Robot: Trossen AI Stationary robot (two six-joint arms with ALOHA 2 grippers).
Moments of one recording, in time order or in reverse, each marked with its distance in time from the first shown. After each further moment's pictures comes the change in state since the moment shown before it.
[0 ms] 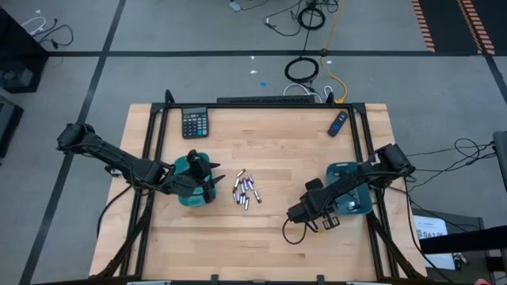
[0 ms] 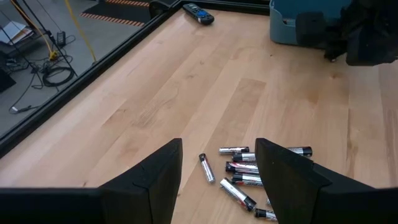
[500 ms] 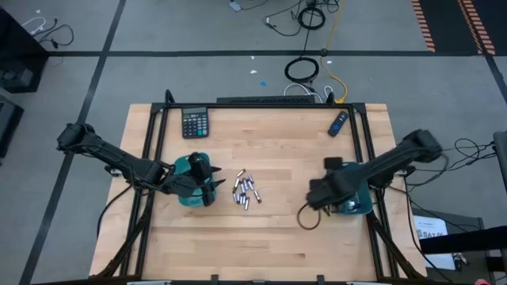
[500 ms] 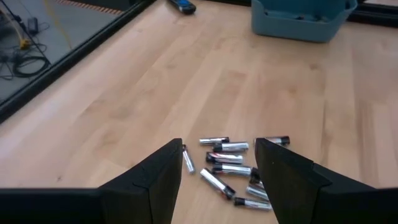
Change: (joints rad) left arm 0.000 0.000 0.000 -0.004 0.082 -0.028; right arm 0.014 -0.395 0.088 -0.359 0.242 0.373
